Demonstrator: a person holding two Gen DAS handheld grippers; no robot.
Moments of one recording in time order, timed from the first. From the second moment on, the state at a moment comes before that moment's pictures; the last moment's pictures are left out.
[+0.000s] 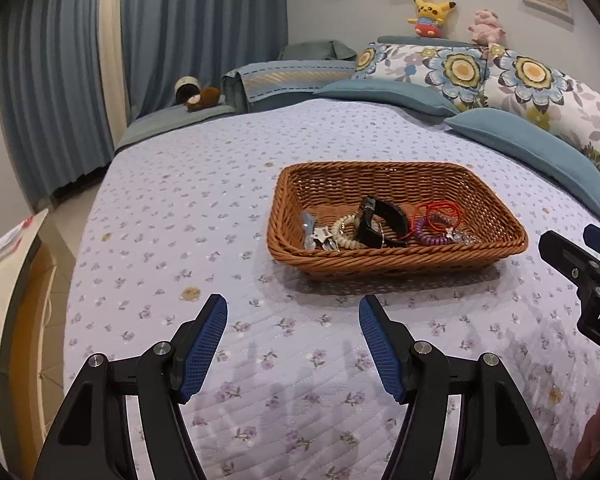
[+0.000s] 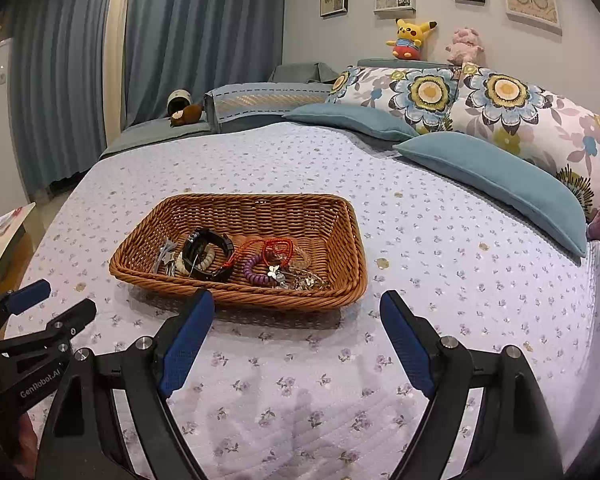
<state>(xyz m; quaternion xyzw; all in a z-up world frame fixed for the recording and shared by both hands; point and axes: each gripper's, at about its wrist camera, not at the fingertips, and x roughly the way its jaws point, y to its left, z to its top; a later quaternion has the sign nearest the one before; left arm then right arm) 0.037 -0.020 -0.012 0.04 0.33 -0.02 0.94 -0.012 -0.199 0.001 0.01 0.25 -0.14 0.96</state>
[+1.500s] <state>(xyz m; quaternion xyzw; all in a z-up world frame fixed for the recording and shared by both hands) 0.033 -0.016 -0.005 0.05 0.31 -0.01 0.95 -0.009 -0.191 -0.008 0.02 0.26 -0.12 0.96</state>
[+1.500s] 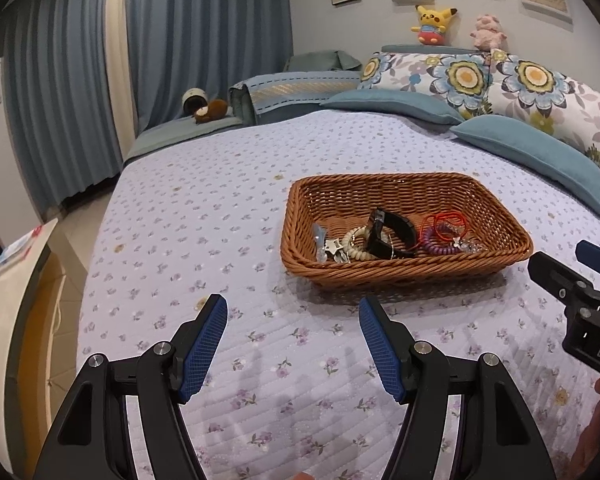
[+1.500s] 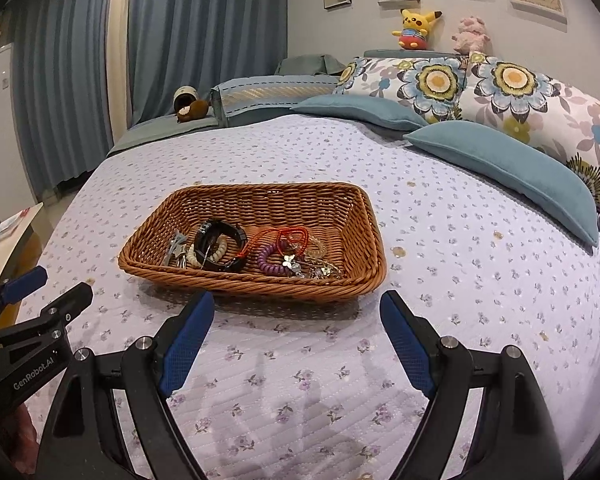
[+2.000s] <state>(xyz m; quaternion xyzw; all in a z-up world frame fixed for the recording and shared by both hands) 0.029 -0.014 0.000 0.04 0.30 -0.01 0.95 -0.012 -0.189 -0.003 0.02 0.25 -0.12 0.96</state>
